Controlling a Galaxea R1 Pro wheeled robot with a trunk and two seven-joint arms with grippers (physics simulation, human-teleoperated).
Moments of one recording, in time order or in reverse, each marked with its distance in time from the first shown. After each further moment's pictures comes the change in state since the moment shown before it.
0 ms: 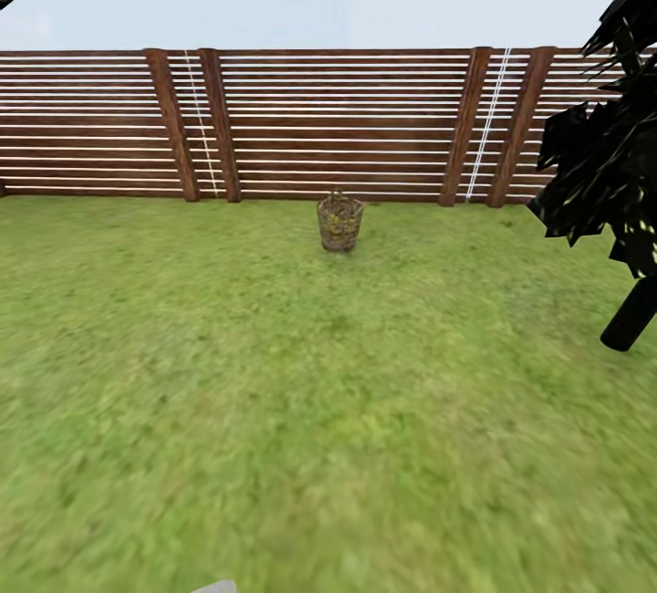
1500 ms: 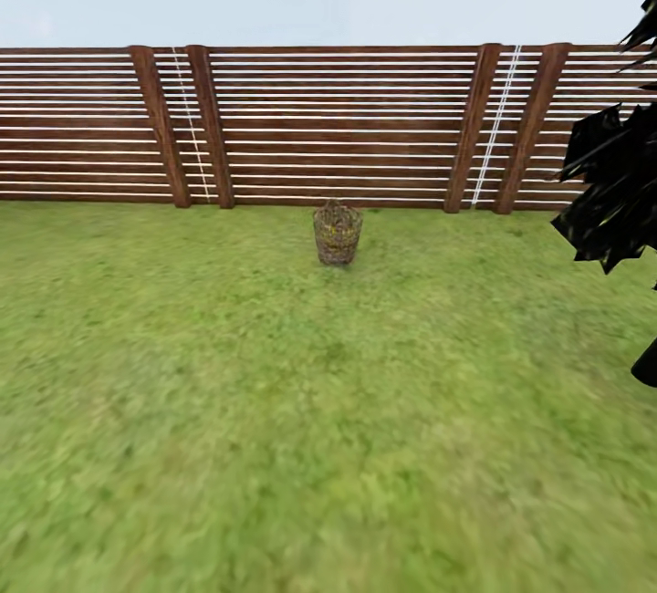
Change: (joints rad) left arm 0.000 0.000 -0.002 0.046 -0.001 0.000 -0.010; right arm 0.000 0.001 0.040 0.102 0.024 -0.015 0.027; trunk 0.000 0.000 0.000
